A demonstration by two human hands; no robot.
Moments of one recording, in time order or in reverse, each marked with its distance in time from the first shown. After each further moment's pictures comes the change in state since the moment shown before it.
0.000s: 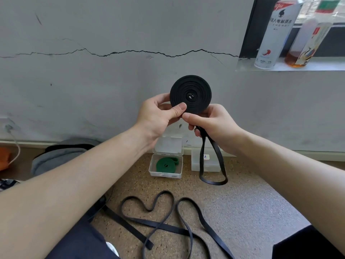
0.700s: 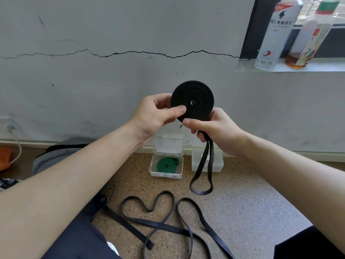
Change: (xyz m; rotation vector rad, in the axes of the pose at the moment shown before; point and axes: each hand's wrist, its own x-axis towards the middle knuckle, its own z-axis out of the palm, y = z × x) left_hand -0.002 0.010 -0.017 0.191 -0.187 0.065; right_hand -0.004 0.002 -0.005 -0.014 -0.092 0.006
